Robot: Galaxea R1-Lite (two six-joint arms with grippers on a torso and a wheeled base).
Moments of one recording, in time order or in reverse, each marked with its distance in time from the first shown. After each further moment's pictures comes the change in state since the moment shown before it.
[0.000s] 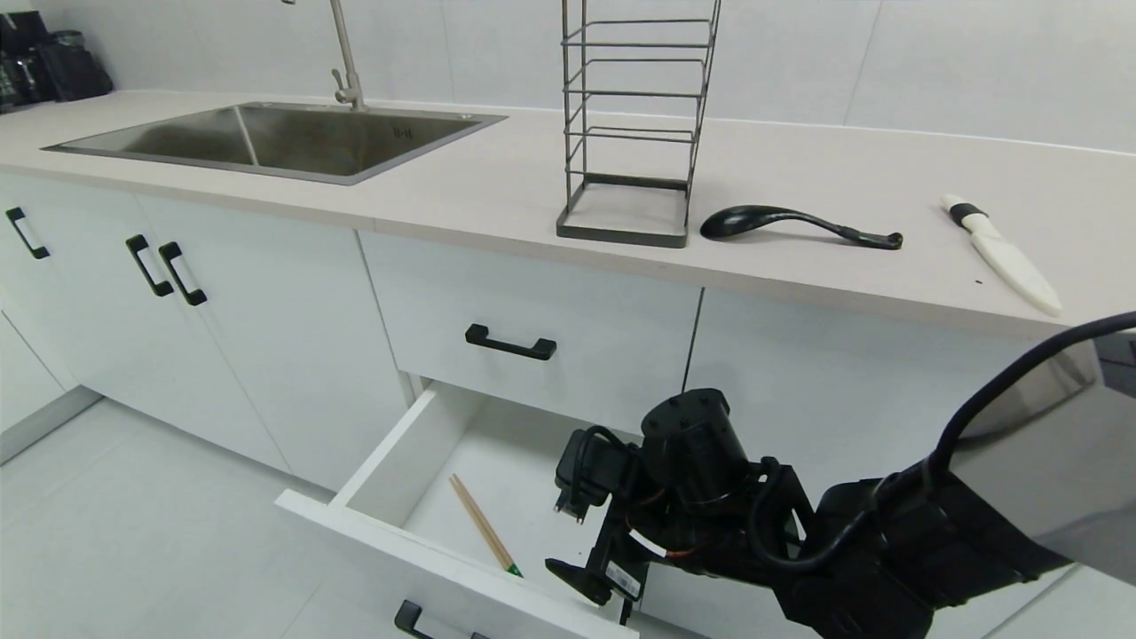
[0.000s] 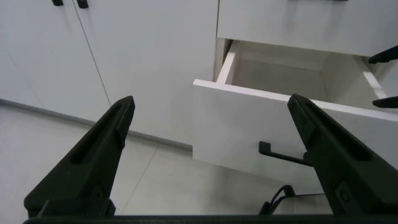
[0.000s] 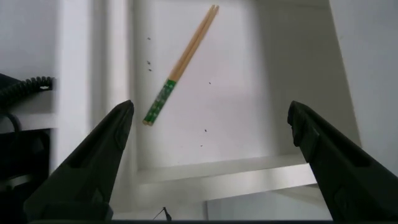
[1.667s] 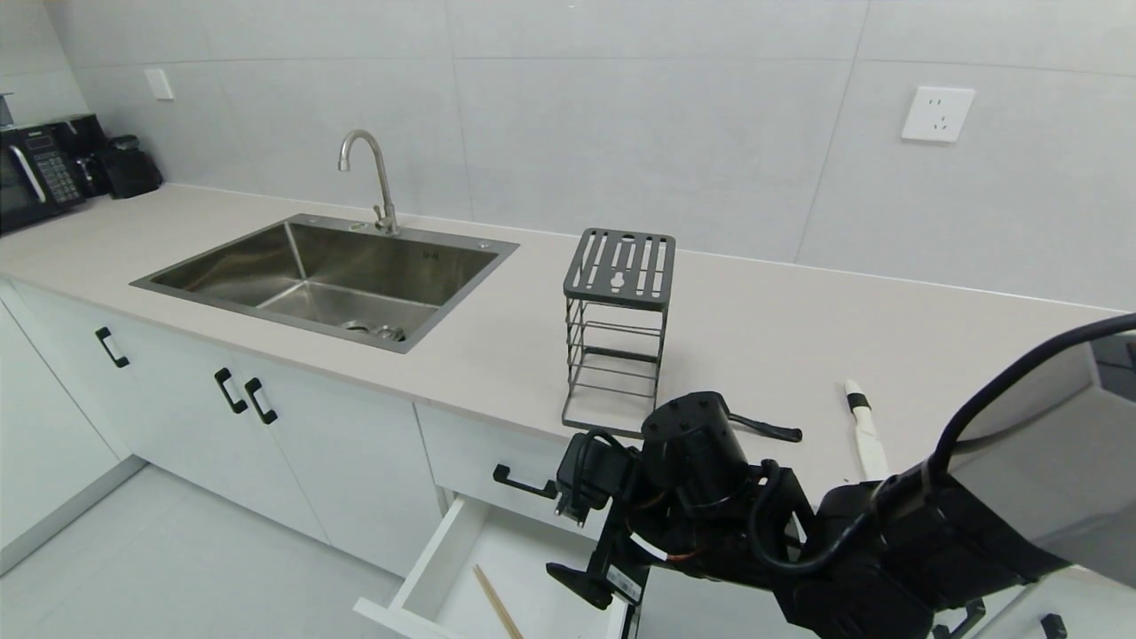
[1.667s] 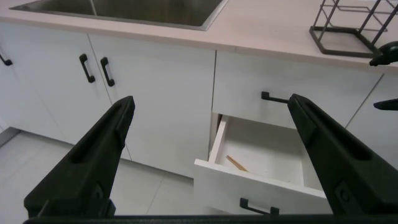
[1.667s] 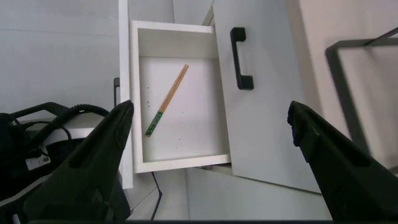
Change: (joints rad) left arm 0.000 0.000 0.000 -0.001 -0.001 0.000; right arm 0.002 0.002 0.005 0.001 0.003 0.005
